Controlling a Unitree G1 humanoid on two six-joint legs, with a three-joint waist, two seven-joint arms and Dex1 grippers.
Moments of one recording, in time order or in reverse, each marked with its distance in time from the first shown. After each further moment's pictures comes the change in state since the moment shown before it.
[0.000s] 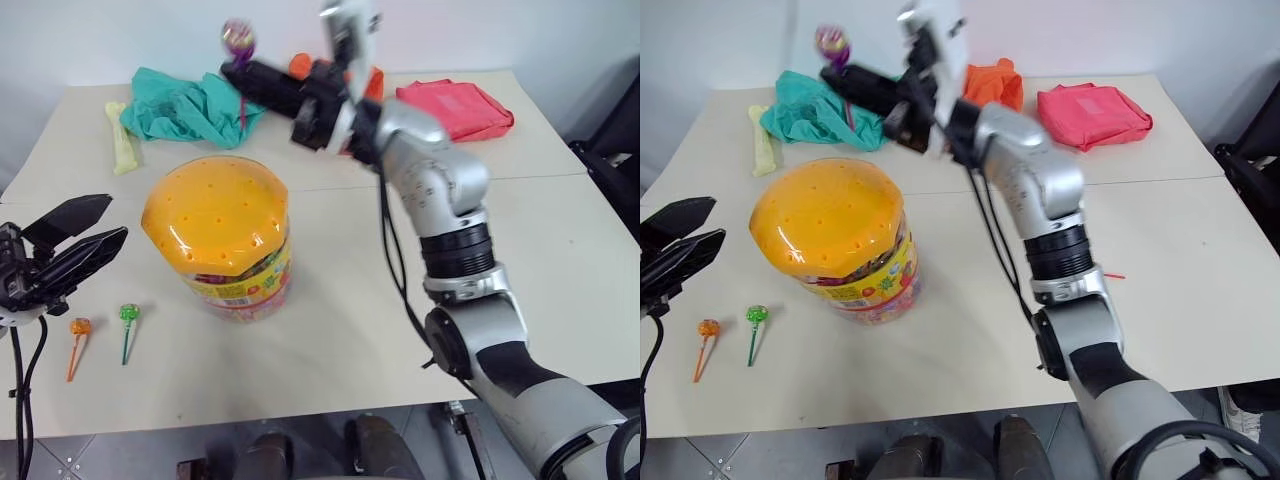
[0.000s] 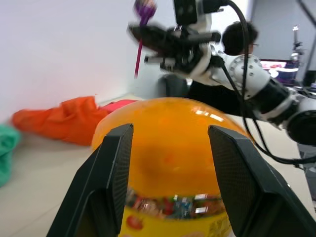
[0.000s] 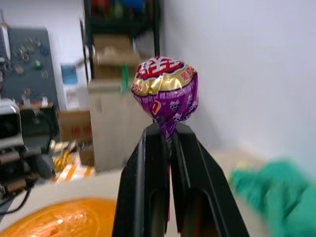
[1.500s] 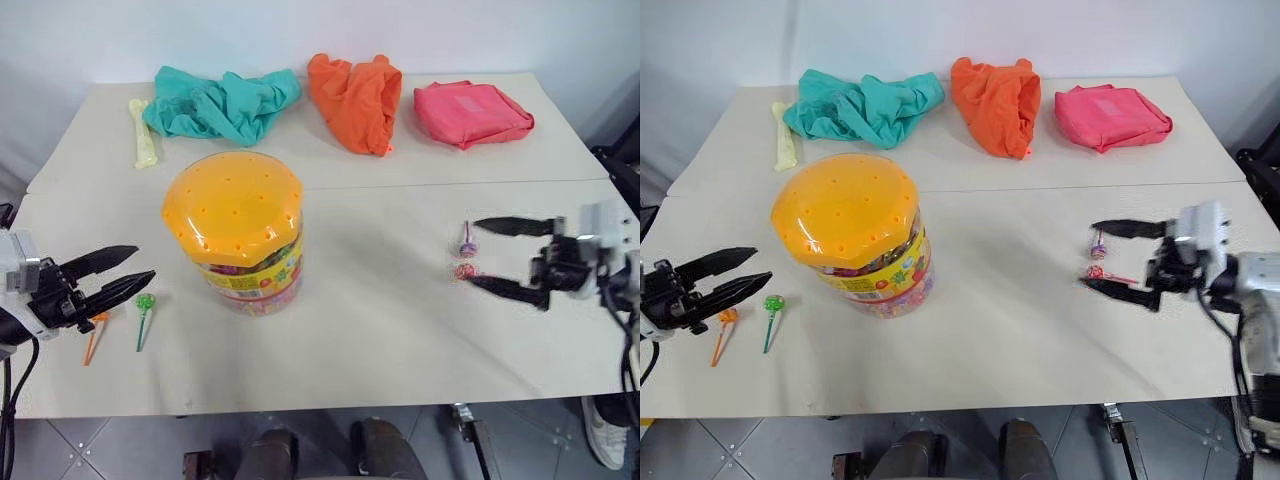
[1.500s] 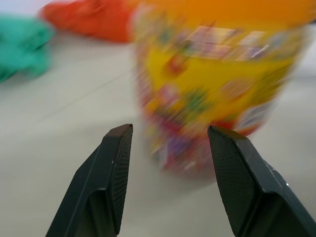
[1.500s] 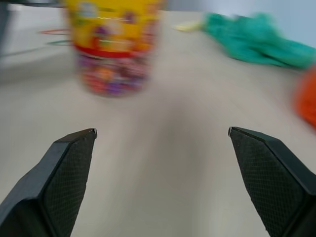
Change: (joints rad) left arm 0.165 -0.013 -0.083 0.184 0.396 -0.170 0.024; right arm 0.942 -0.639 -0.120 -0.299 0.001 -0.329 0.503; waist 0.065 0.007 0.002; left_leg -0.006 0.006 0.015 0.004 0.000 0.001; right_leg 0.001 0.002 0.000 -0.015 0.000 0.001
